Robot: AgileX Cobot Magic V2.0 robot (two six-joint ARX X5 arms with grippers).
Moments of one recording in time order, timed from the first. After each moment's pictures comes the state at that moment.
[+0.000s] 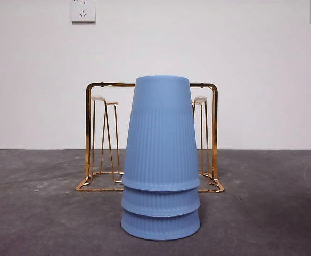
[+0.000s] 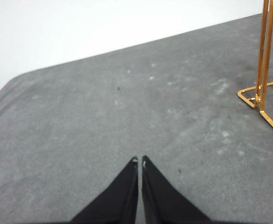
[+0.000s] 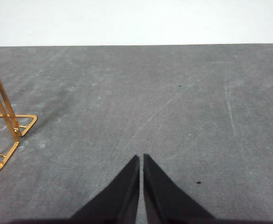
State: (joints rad) left arm 0.00 0.01 0.04 -0.18 0.05 0.24; right arm 0.01 0.01 0.02 -0.16 -0.06 0.07
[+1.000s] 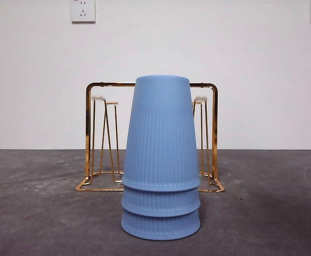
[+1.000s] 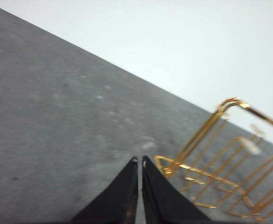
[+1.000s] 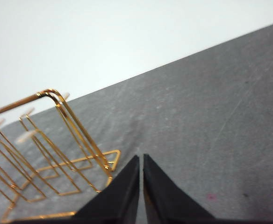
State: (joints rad) left arm 0.00 0.01 0.06 -0.10 0.18 -0.51; right arm 0.01 0.01 0.04 -0.08 -0.25 0.47
